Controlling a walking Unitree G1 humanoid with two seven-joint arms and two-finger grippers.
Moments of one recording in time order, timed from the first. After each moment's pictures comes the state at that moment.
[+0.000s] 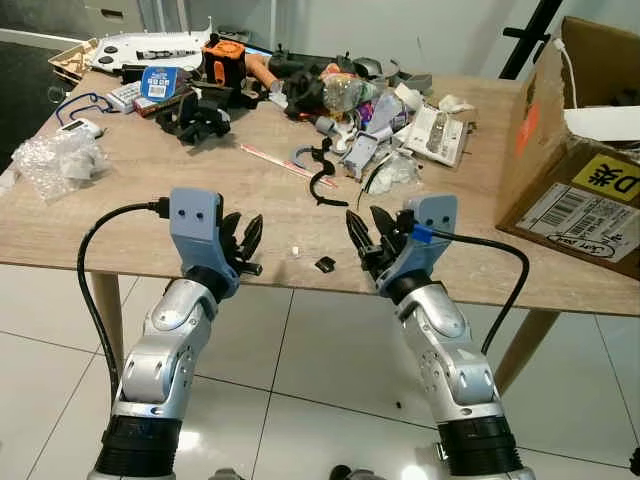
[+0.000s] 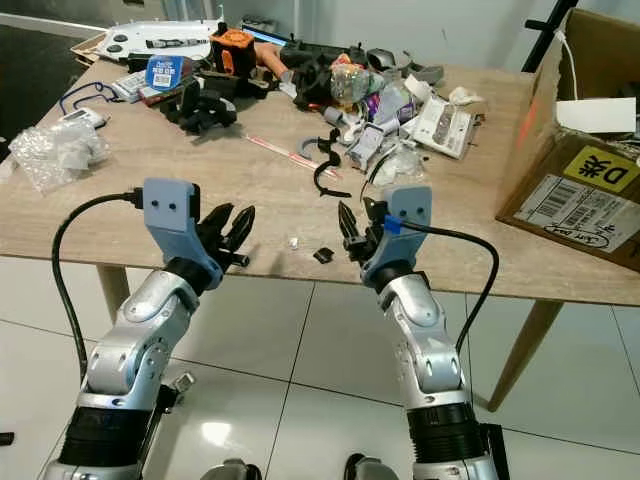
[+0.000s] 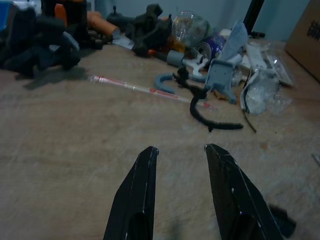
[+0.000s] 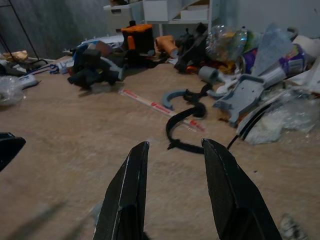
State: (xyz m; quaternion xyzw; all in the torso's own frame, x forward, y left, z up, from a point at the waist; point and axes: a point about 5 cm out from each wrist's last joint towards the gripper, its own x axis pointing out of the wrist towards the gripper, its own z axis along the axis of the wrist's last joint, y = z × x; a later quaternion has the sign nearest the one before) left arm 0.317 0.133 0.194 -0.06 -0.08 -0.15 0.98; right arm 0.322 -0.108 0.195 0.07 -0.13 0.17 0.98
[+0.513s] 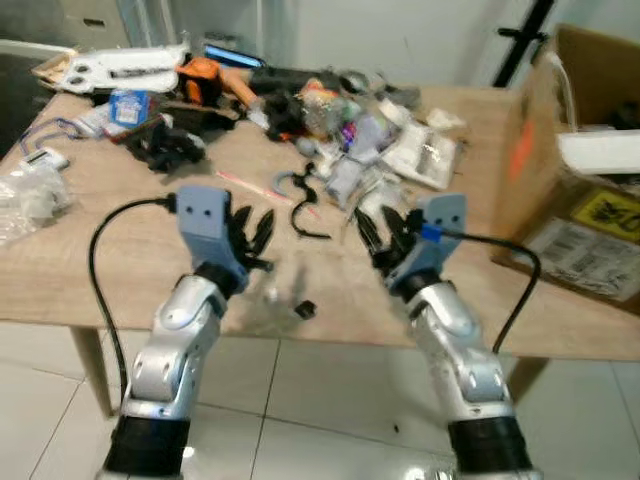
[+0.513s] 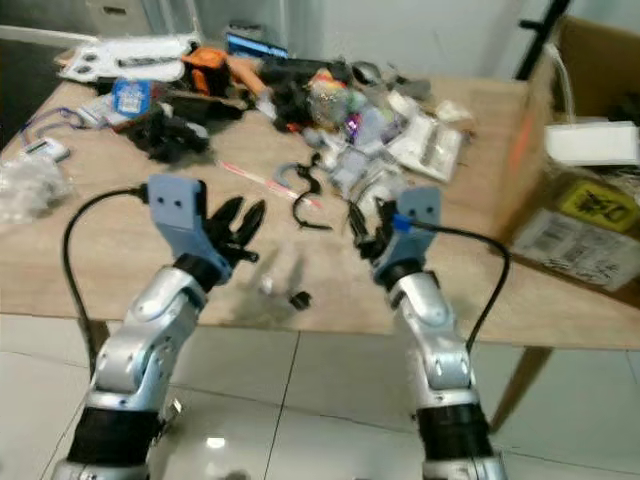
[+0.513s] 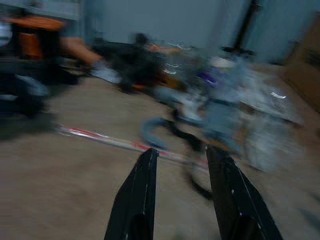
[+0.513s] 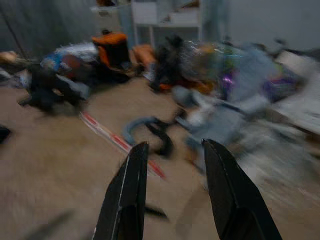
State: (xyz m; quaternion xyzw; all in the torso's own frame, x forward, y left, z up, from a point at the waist) left arm 0.315 0.131 0.199 -0.06 -0.10 -0.16 0.98; right arm 0.322 -0.103 0.197 0.07 -0.13 0.17 0.97
